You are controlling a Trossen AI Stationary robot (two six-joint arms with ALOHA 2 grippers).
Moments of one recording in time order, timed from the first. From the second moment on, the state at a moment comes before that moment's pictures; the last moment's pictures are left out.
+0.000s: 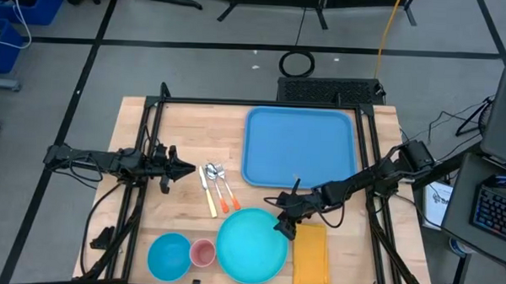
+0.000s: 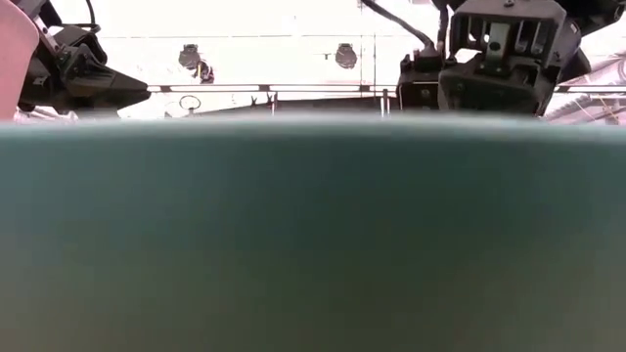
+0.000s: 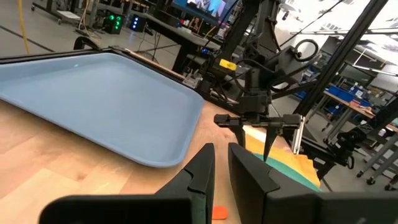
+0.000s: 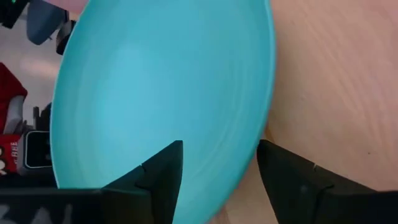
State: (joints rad) left arm -0.13 0.10 0.01 0.05 -0.16 -0.45; right arm 0.34 1.68 0.74 0.17 -0.08 0.85
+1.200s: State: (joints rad) left arm -0.13 0.10 0.01 0.05 -0.16 -0.45; right arm 0.30 1.67 0.74 0.14 -0.08 0.79
